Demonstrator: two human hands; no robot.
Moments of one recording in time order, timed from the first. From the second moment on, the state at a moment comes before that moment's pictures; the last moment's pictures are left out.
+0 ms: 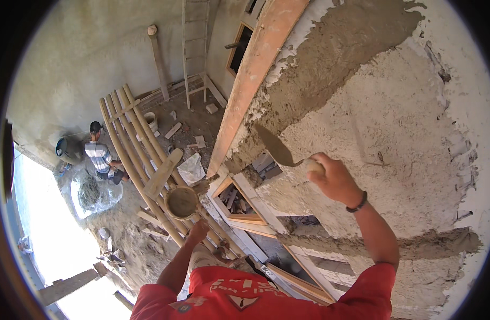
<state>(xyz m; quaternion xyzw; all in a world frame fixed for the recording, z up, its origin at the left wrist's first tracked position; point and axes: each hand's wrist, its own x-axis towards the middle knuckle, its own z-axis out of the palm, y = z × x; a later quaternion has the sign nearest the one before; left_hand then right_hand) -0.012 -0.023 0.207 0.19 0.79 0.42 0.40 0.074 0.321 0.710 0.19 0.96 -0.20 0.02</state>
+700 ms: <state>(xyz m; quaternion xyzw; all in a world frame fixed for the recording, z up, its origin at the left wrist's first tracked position) 0.066 0.046 0.152 0.22 0.74 0.49 0.41 0.063 0.255 0.399 0.15 0.90 -0.30 0.28</state>
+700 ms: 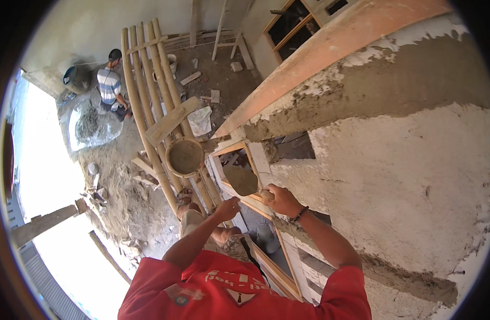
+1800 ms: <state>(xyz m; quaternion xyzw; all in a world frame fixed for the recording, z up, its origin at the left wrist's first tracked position) 0.061 0.035 -0.036 0.19 0.73 0.42 0.50 -0.146 0.078 -0.198 -0.23 0.97 0.05 0.12</state>
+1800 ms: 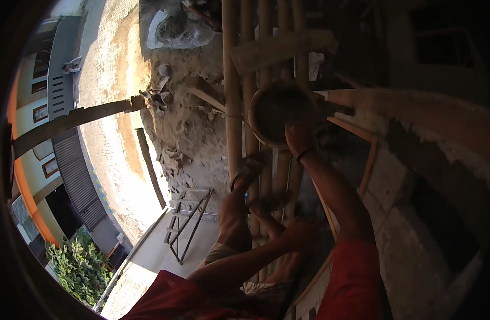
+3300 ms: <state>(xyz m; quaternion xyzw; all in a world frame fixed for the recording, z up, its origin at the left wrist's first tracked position) 0.024 0.045 -0.006 0.46 0.68 0.22 0.53 -0.050 0.195 -0.064 0.07 0.91 -0.38 0.14</state>
